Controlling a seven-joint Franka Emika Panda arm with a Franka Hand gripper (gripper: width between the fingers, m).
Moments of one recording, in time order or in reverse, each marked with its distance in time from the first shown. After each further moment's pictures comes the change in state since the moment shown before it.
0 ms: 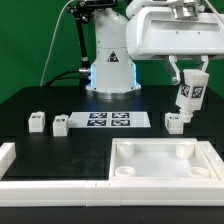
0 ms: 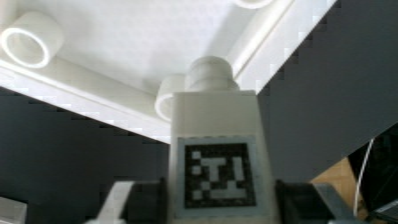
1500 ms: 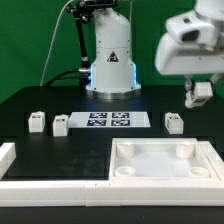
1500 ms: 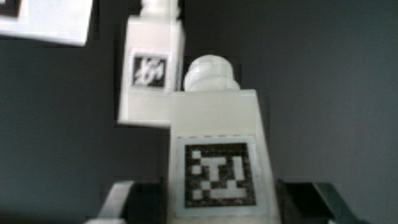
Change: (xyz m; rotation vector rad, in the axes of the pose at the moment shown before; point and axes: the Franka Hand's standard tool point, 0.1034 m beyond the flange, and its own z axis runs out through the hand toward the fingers) arm -0.094 -0.093 -0.016 0.053 -0.691 0.352
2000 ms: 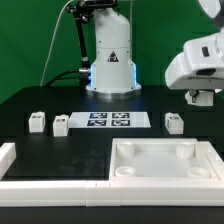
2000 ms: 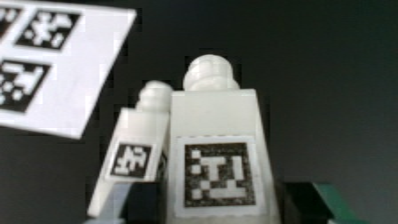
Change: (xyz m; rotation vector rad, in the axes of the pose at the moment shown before) arm -0.012 -0.033 0.033 -0.061 -0.436 -0.043
